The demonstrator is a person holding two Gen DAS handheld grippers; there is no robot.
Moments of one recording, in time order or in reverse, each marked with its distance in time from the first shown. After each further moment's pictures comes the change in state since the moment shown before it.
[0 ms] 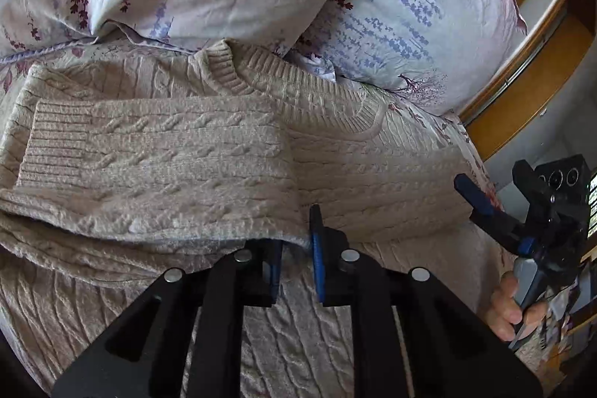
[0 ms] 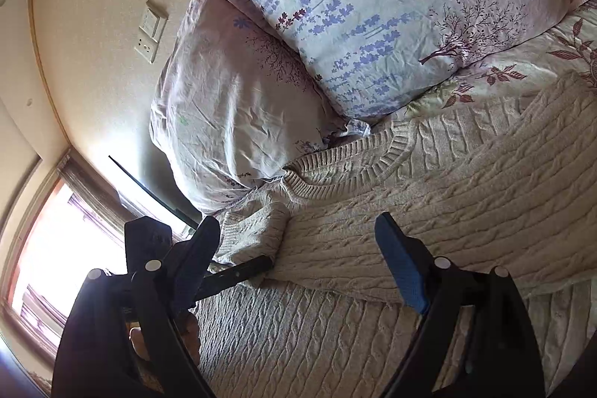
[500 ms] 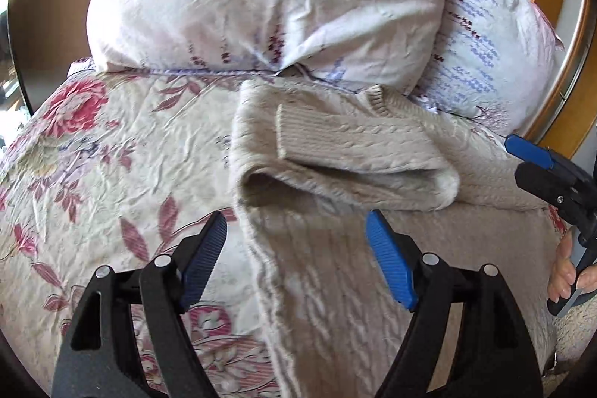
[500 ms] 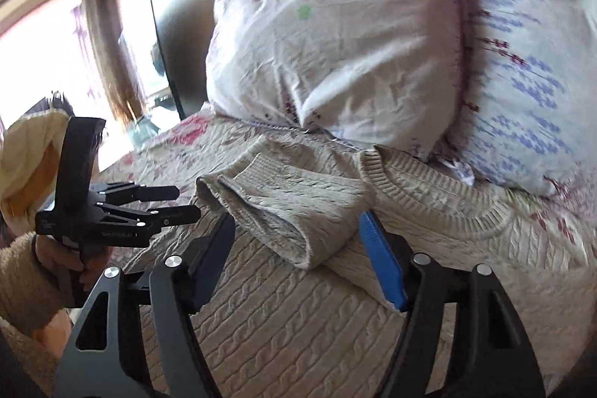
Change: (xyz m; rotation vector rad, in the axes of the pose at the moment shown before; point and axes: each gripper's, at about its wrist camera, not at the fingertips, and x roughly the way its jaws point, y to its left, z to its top) left arm -0.113 0.084 -0.046 -0.035 -0.148 0.341; right arm 0.087 0.154 -0.057 -0.713 0.242 -0.137
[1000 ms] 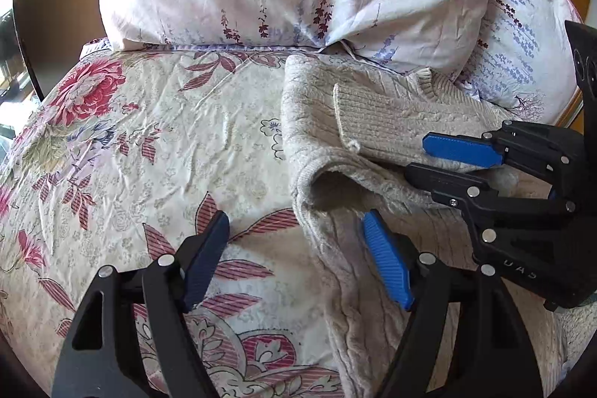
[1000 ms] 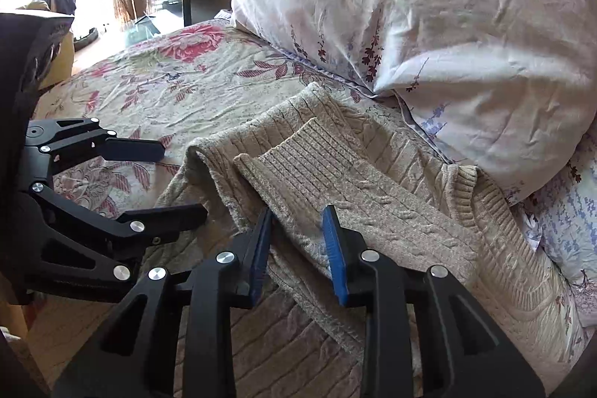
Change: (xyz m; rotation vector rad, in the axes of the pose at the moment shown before) left arm 0.029 0.028 0.007 -0.014 0.067 0.076; right arm 0.129 0.064 0.021 -0.236 0.249 -0.096
